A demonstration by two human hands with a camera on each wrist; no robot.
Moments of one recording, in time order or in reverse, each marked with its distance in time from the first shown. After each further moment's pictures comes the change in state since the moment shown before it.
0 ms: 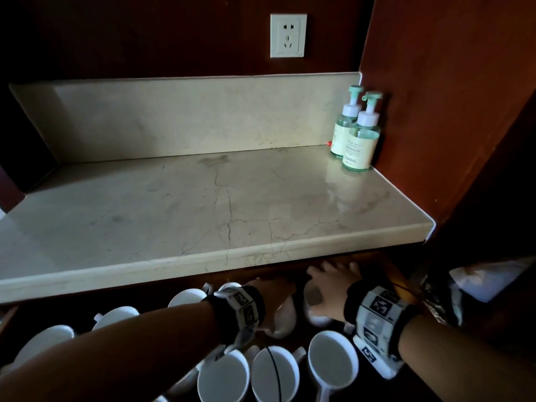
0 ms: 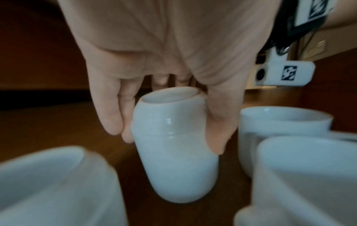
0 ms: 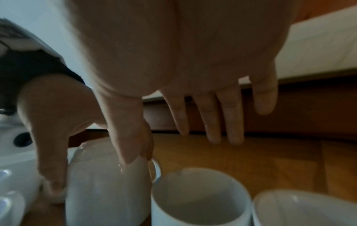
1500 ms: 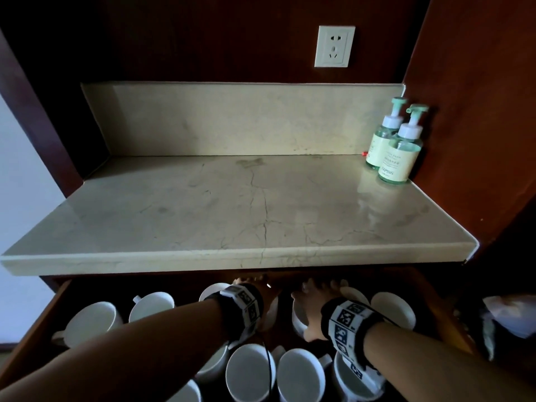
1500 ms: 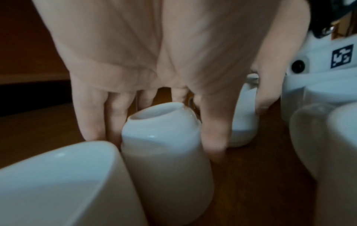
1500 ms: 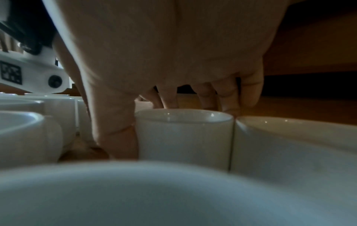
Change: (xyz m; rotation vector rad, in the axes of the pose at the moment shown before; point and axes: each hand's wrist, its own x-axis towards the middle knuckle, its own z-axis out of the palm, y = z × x) left_hand -0.034 -0.049 0.014 -0.041 -0.068 -0.246; right_hand 0.025 -0.074 0.020 -0.286 -0.069 -0.162
